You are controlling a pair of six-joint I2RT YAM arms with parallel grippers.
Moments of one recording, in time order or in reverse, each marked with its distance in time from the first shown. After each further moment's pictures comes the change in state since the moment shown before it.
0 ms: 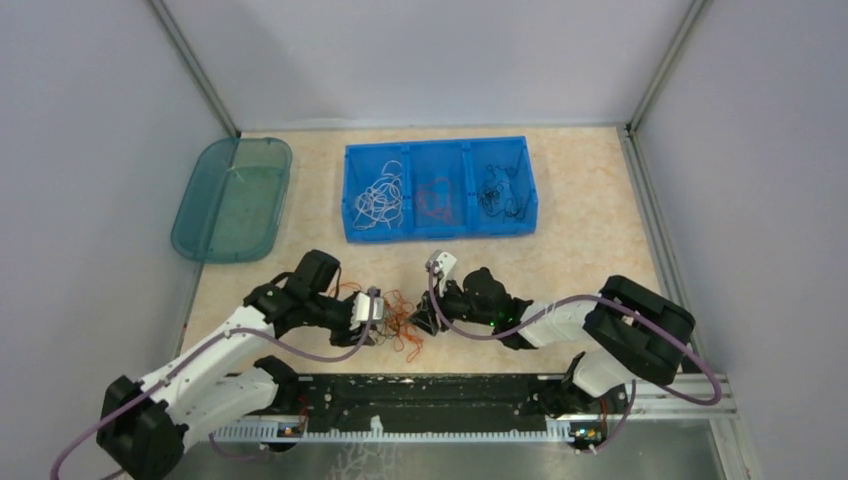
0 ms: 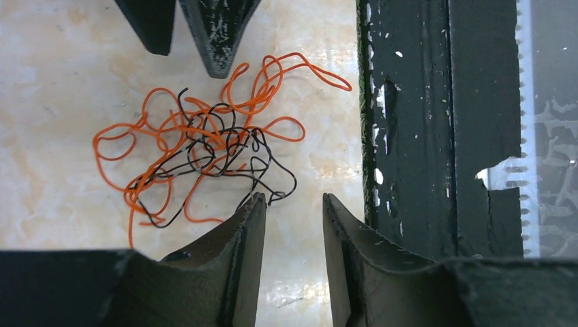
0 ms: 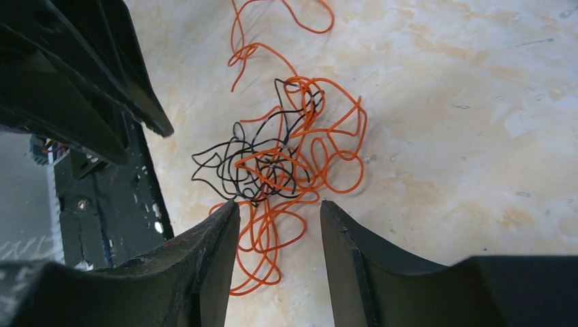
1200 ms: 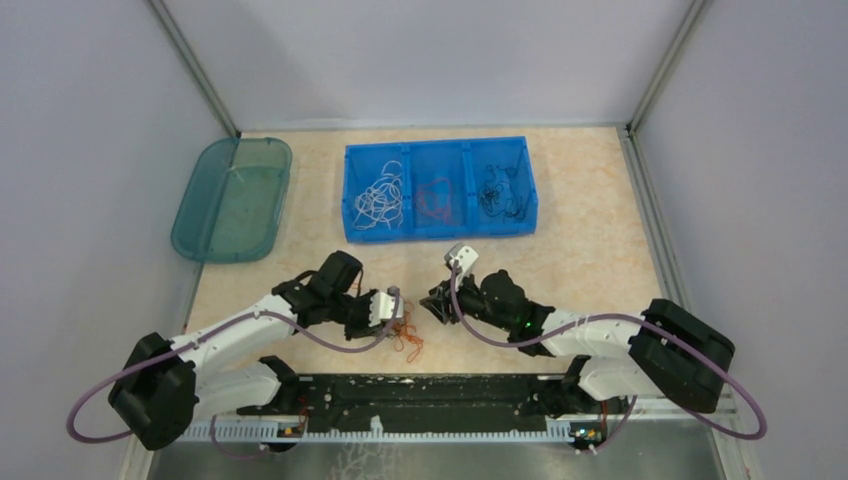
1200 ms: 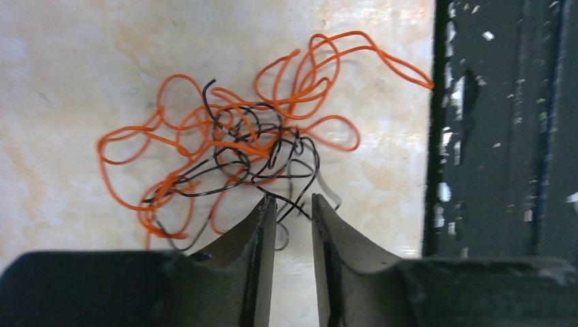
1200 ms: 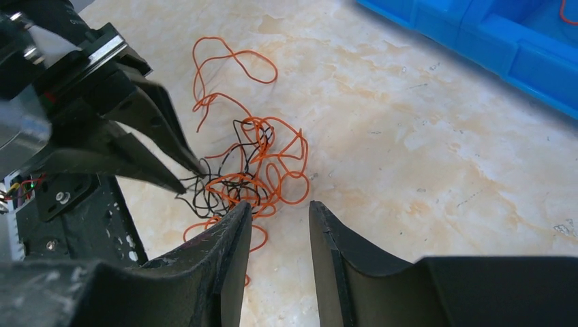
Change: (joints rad) left arm -0.115 0.233 -0.031 0.240 -0.174 -0.092; right arm 0.000 -0.225 -0.063 -0.066 0.203 -0.048
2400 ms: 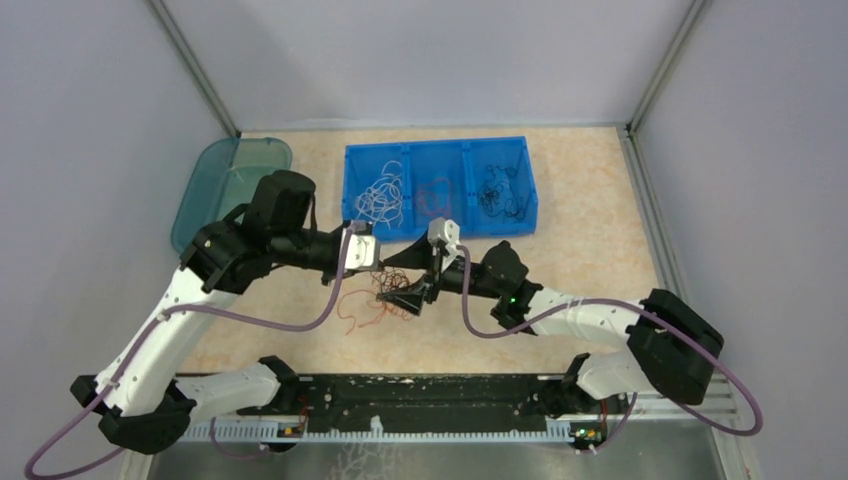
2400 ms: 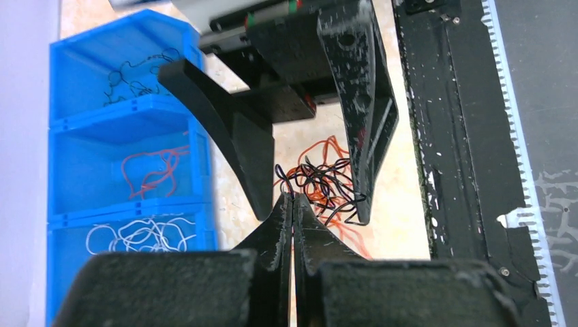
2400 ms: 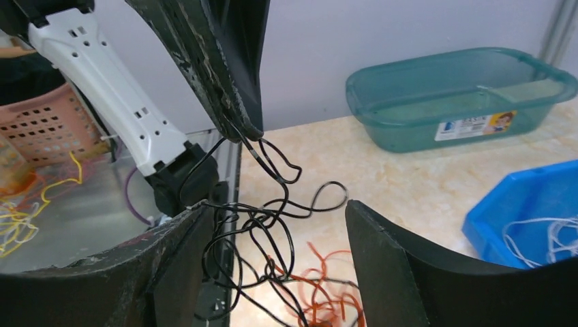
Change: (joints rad) left arm -0.002 -0.029 0.898 -0.592 0.103 0.093; right arm -0.019 0.041 0.248 0.259 -0.434 -0.046
